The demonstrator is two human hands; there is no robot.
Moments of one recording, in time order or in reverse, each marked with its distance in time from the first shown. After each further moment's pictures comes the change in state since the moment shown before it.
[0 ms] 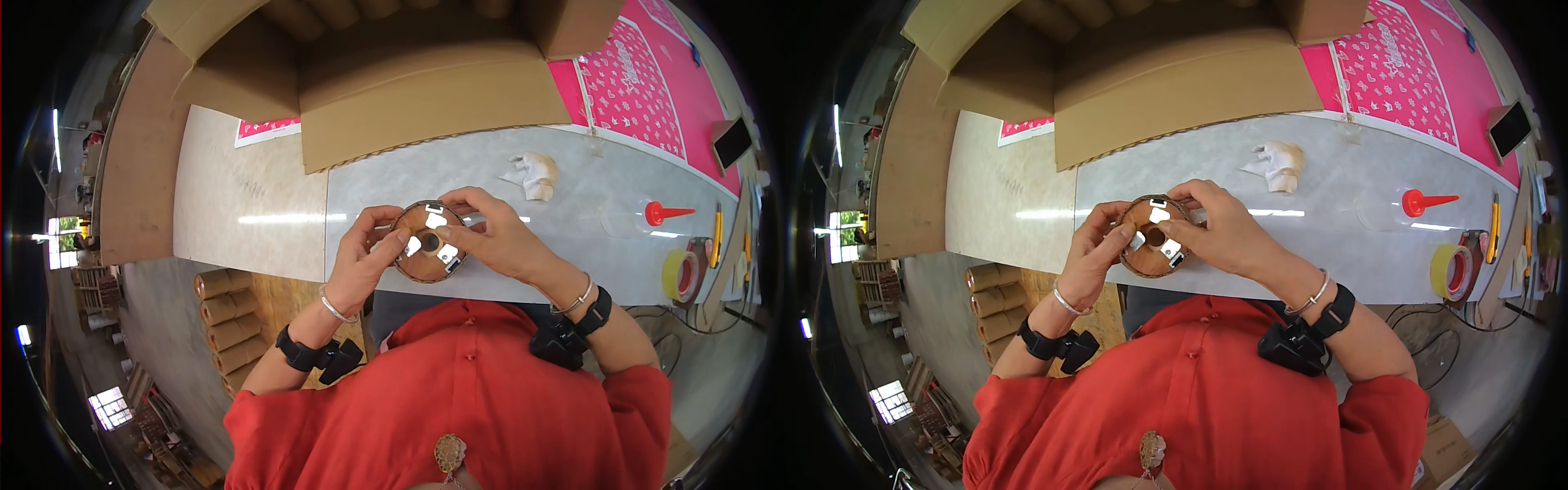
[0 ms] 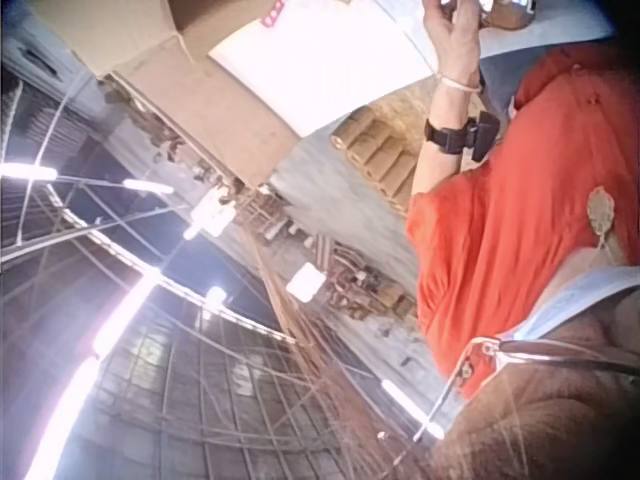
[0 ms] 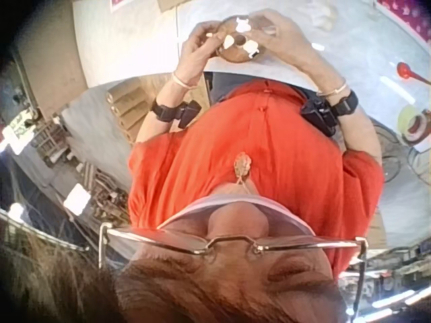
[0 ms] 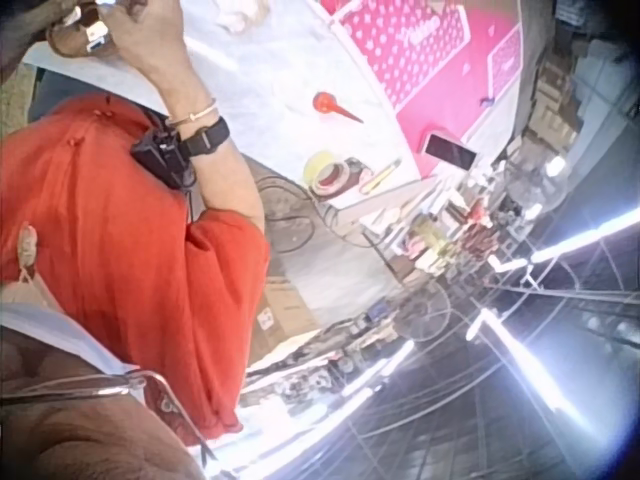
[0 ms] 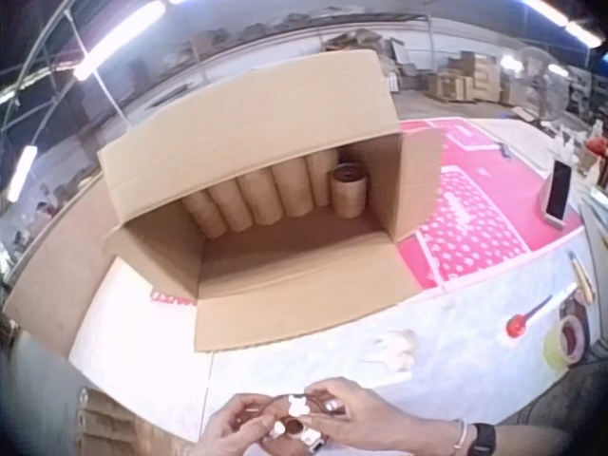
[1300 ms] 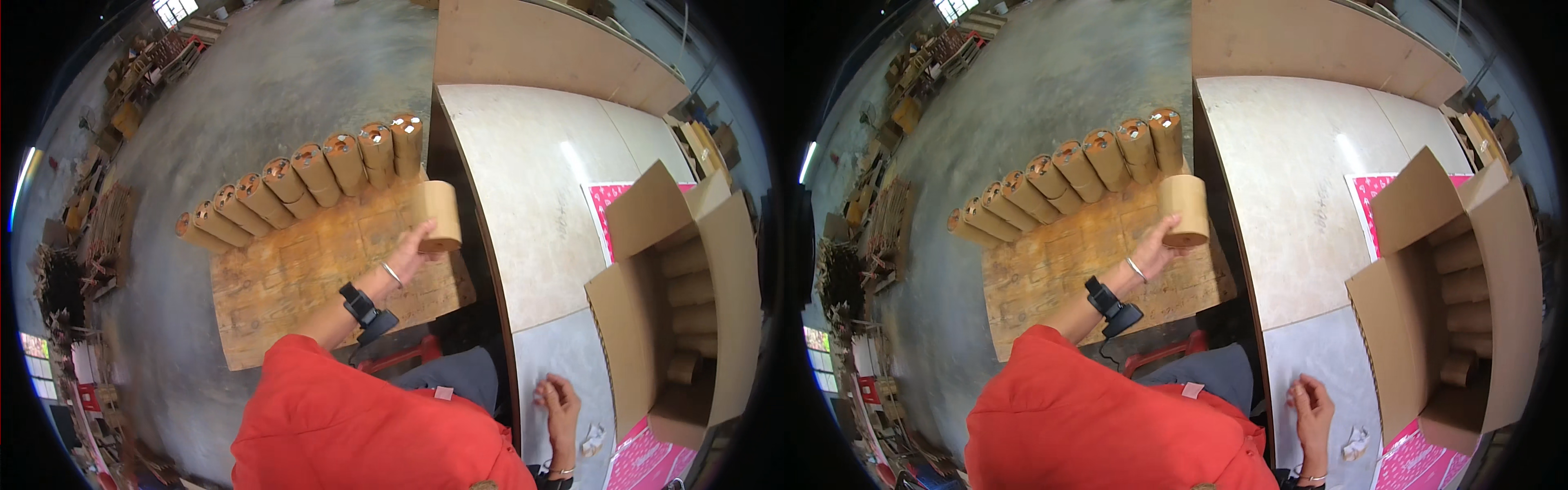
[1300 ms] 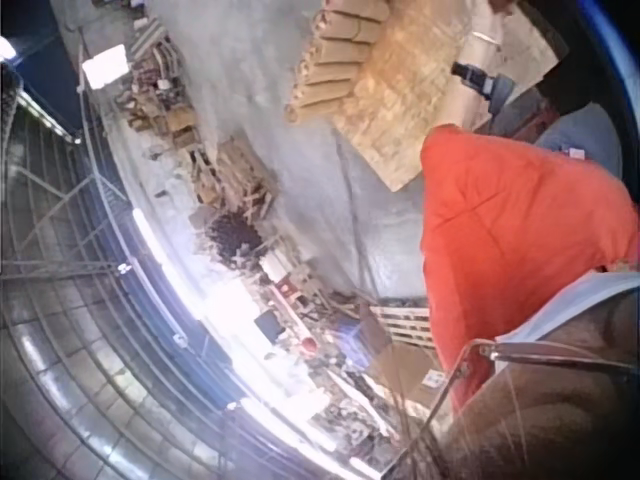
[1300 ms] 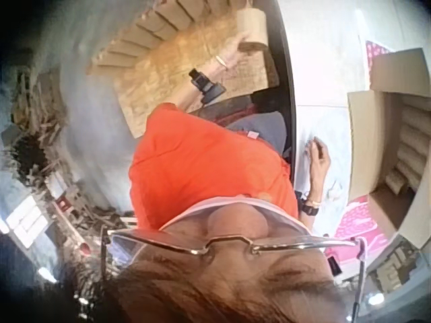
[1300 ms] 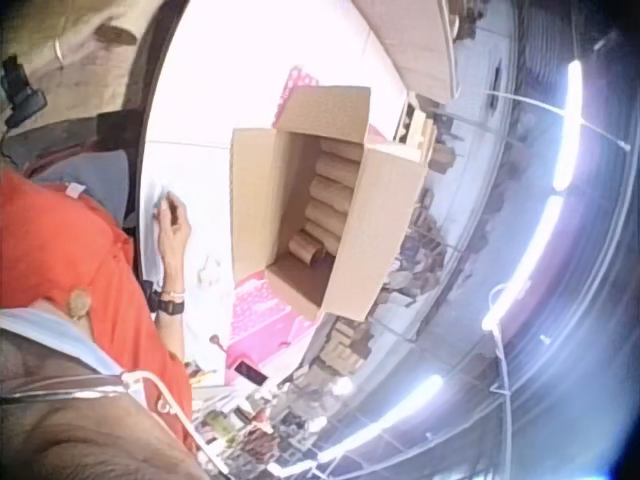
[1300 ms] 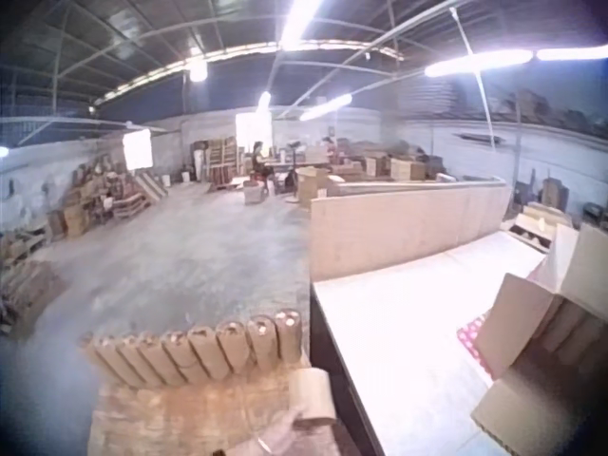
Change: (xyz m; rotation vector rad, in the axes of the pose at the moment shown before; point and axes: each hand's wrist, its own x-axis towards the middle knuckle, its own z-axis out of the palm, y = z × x) left_hand -0.131 -0.213 -0.194 -0.972 0.917 0.450; right_hand 0.027 -0.008 0.089 -0.336 -0.371 0.242
